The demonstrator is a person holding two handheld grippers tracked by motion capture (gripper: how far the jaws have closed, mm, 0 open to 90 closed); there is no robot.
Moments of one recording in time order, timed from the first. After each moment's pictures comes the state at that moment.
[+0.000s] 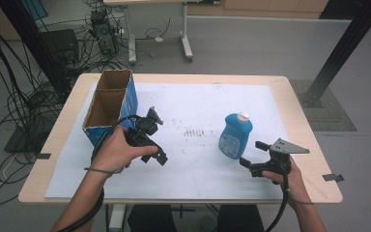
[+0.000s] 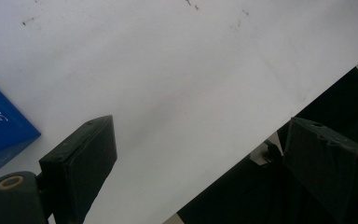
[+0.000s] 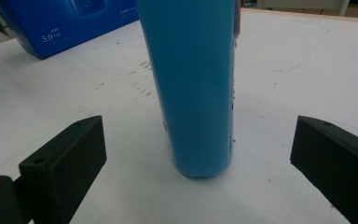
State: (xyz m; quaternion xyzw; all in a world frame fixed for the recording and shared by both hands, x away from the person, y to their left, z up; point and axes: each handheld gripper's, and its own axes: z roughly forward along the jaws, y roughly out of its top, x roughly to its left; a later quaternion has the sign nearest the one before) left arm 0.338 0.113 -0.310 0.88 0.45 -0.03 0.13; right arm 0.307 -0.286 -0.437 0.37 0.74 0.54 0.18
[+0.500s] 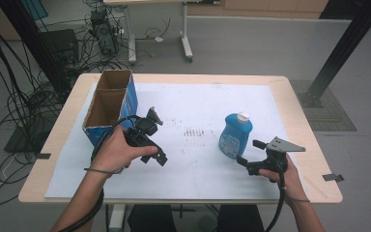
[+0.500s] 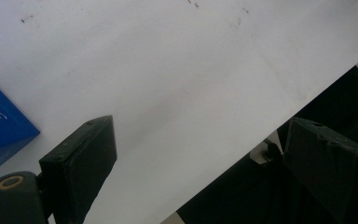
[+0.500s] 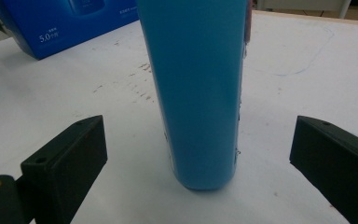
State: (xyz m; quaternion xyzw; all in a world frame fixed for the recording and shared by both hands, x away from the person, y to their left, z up) left arm 0.337 0.114 -0.310 0.88 0.45 -0.04 0.13; right arm 0.314 -0.278 -0.437 0.36 0.74 0.54 0.18
